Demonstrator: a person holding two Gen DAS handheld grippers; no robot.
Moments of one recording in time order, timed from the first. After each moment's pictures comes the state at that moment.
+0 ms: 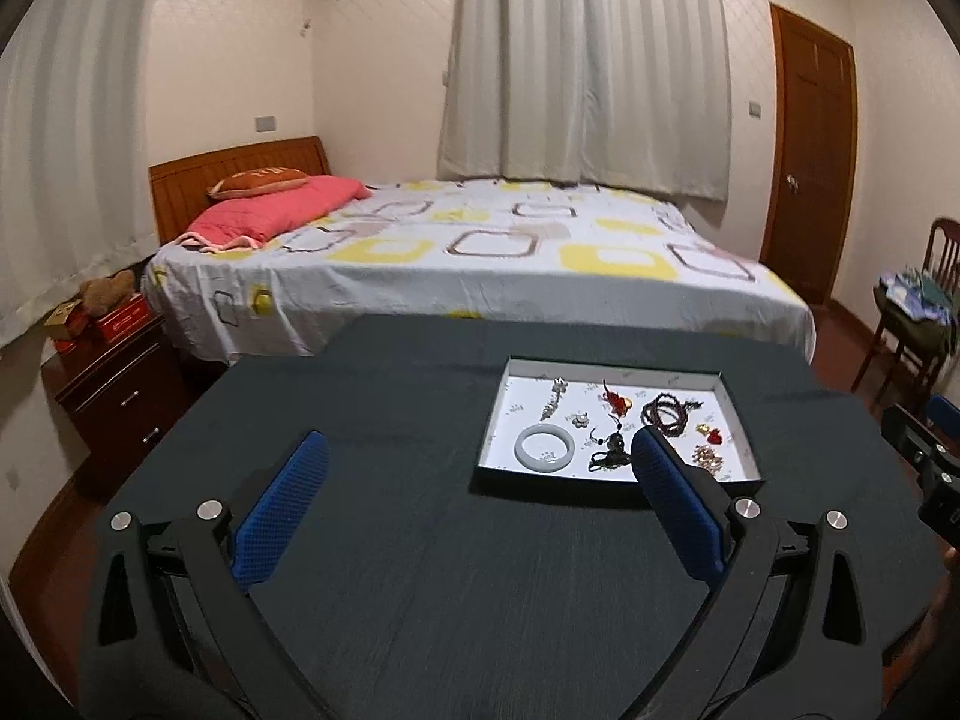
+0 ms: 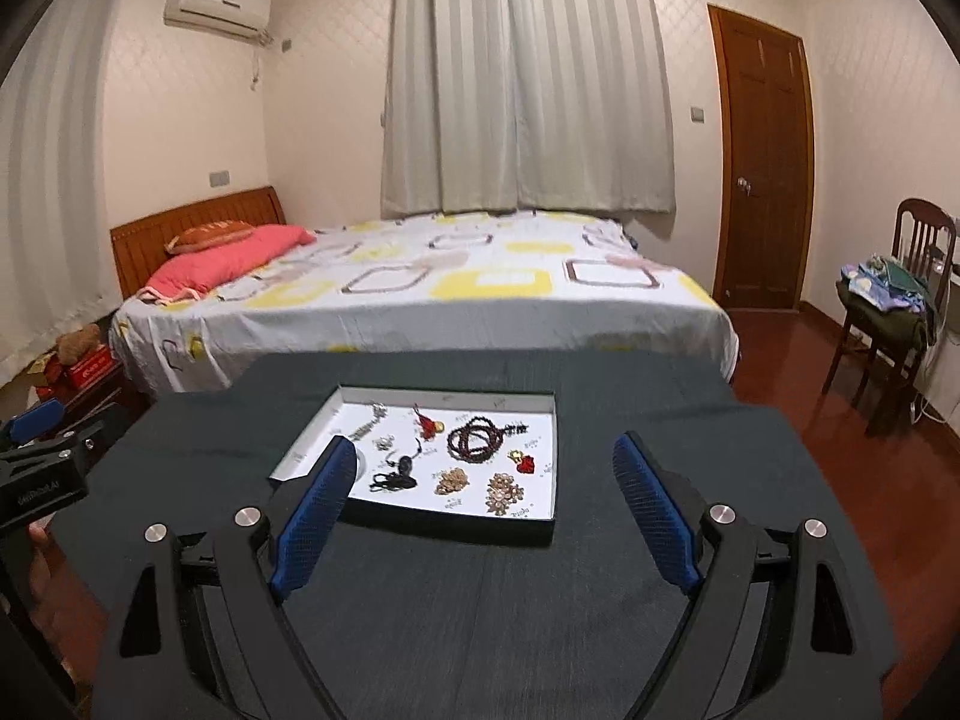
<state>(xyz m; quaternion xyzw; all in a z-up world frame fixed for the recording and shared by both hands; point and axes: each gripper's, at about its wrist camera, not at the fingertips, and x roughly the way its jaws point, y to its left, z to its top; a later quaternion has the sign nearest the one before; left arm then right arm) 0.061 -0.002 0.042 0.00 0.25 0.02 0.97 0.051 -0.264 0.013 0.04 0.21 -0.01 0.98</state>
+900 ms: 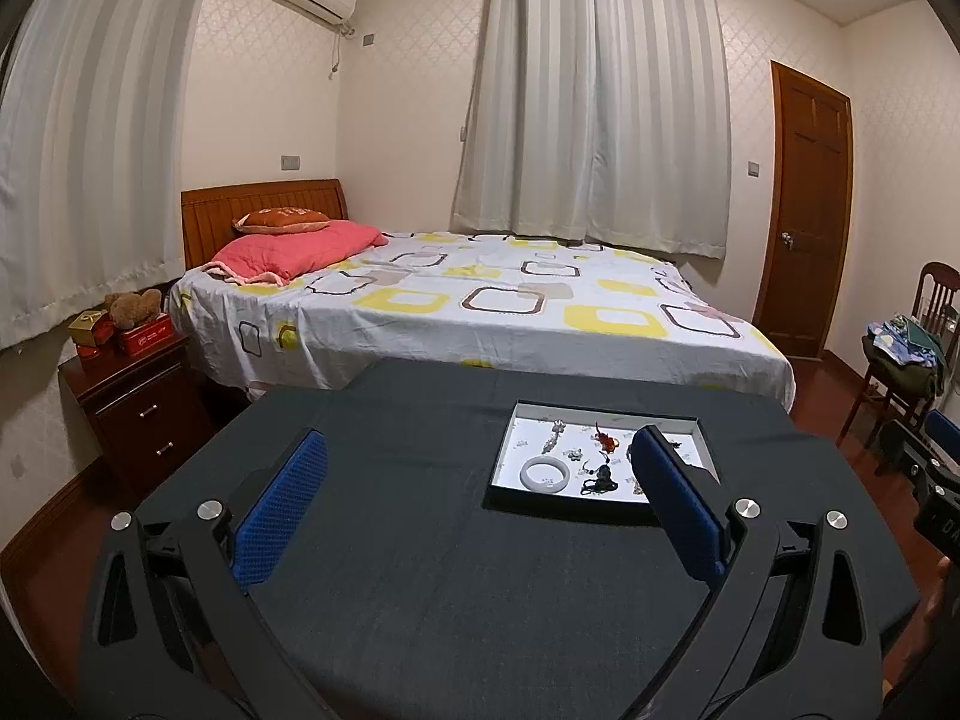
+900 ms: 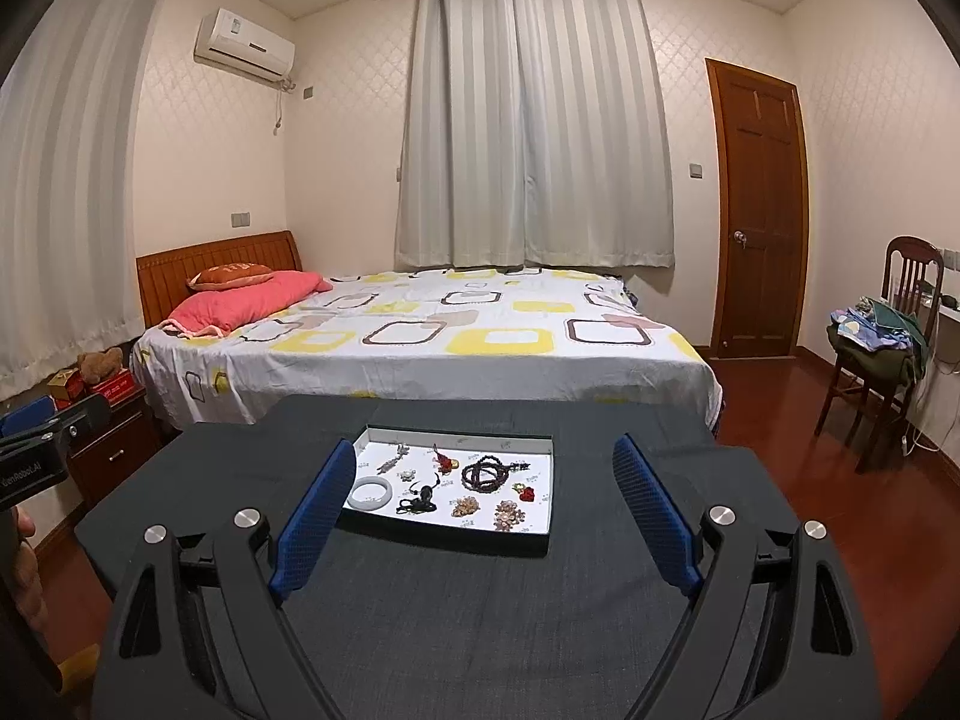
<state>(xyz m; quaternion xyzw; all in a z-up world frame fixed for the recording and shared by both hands) -0.018 0.017 0.081 -0.02 0.19 0.03 0.98 -0.012 -0.253 0.040 0.03 0.16 0.00 0.99</state>
